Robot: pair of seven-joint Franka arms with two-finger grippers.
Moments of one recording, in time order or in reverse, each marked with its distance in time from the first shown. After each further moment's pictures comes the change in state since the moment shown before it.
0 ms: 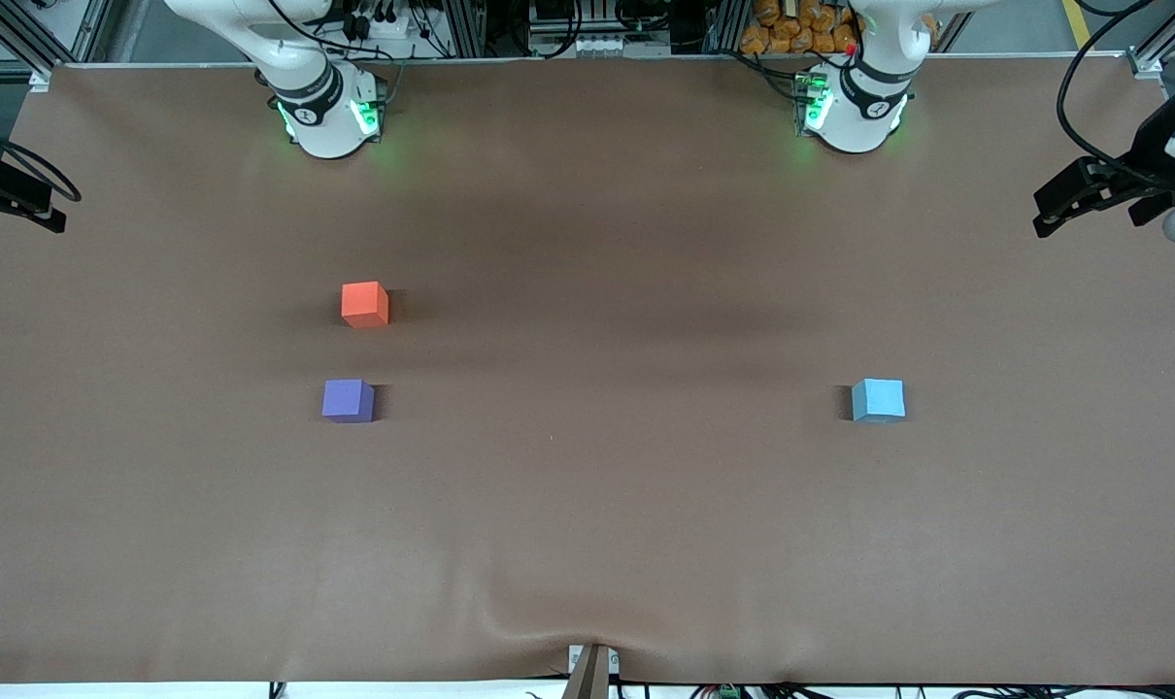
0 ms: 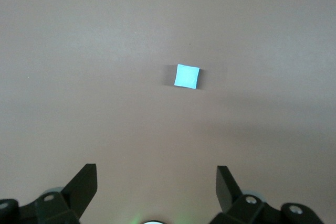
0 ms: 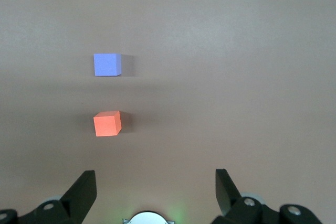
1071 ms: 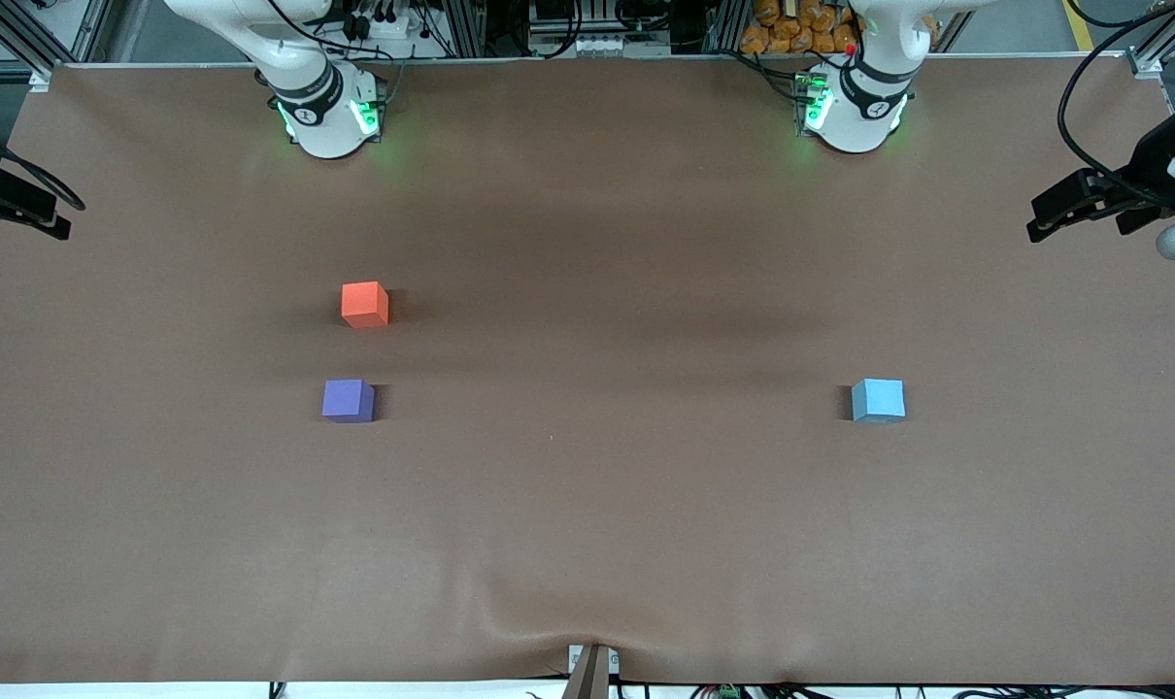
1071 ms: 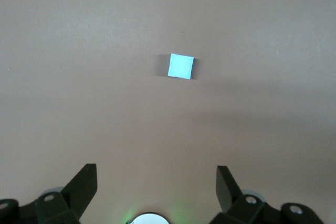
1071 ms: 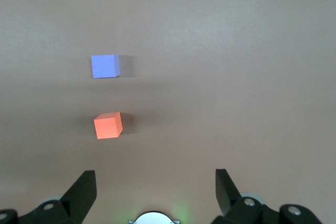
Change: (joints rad) left arm 0.030 0.018 0.015 -0.023 -0.058 -0.006 0.049; right arm 0.000 0.017 0.001 0.000 0.001 0.002 0.035
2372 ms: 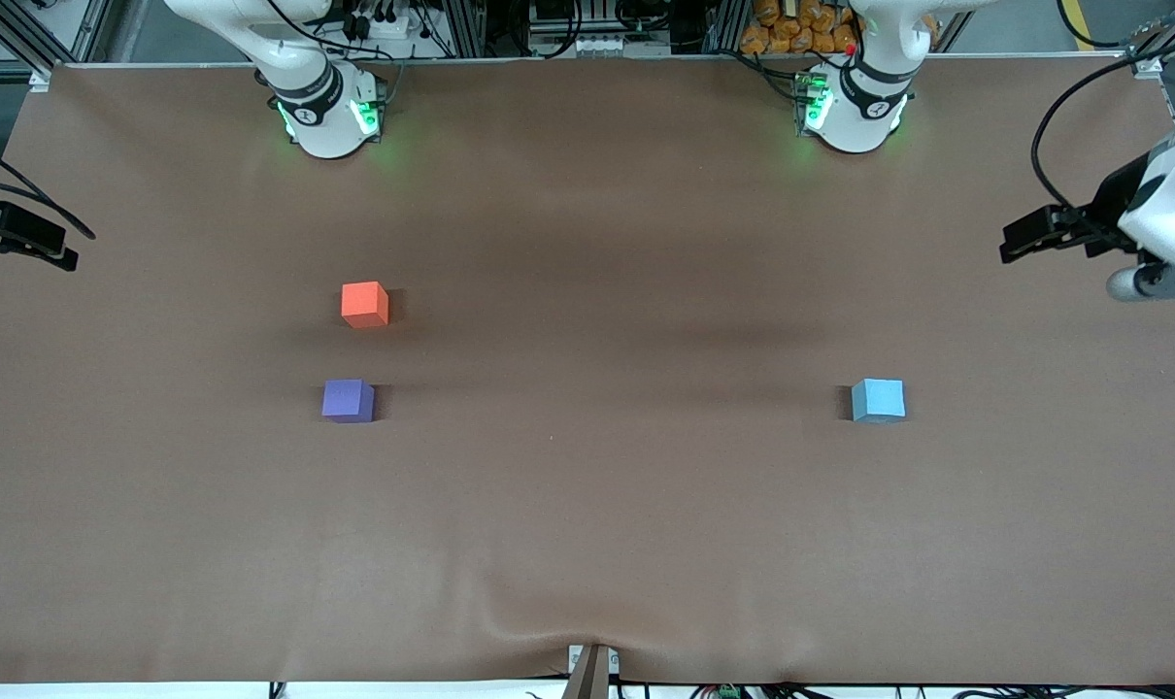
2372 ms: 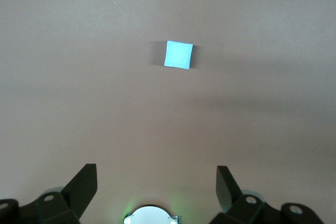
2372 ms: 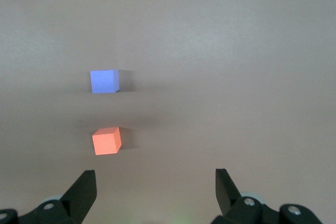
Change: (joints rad) left arm -0.006 0.090 -0.009 -0.012 -0.001 0.001 0.002; right arm 0.001 0.040 0.003 0.008 0.008 0.070 0.002
